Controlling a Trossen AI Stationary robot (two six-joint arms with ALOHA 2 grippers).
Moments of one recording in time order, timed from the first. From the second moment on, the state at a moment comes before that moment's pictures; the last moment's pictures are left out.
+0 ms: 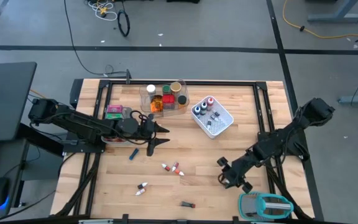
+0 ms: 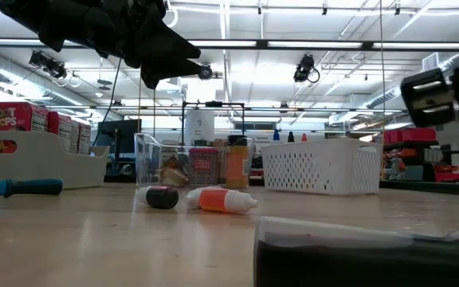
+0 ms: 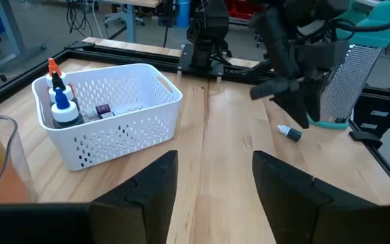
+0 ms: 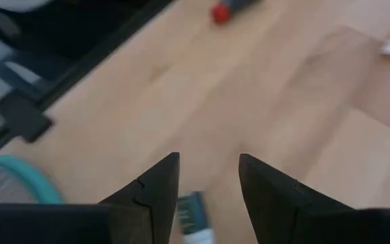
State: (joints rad) left arm -0.11 1.24 0.53 0.48 -0.16 -0.18; right arm 0.60 1.36 0.50 0.08 -0.15 -0.04
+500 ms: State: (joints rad) left arm -0.11 1.24 0.53 0.48 -0.16 -0.23; right arm 0.64 1.36 0.39 0.16 -0.09 -0.23
